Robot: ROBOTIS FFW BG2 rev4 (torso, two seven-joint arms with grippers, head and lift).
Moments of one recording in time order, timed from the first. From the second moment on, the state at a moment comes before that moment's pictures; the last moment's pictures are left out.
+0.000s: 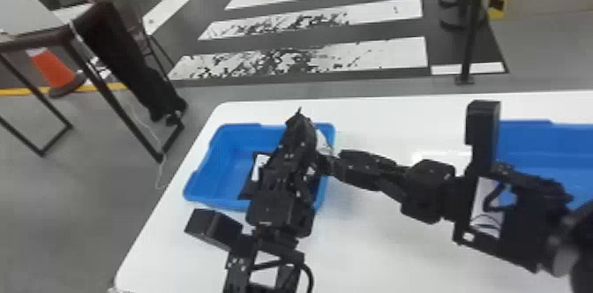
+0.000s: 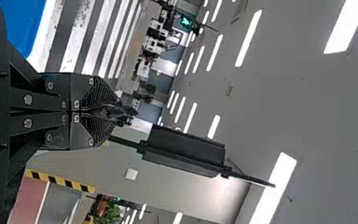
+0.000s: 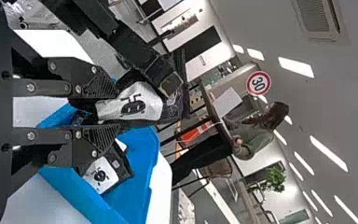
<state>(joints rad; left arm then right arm) 0.46 0.17 -0.16 -1.95 0.36 -0.44 0.05 -0.18 -0.31 0.57 -1.81 -0.78 0.51 0.41</state>
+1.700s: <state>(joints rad) 0.45 0.16 -0.11 -1.92 0.15 -0.29 0.09 0.38 -0.18 -0.02 -2.07 -0.29 0.16 0.26</state>
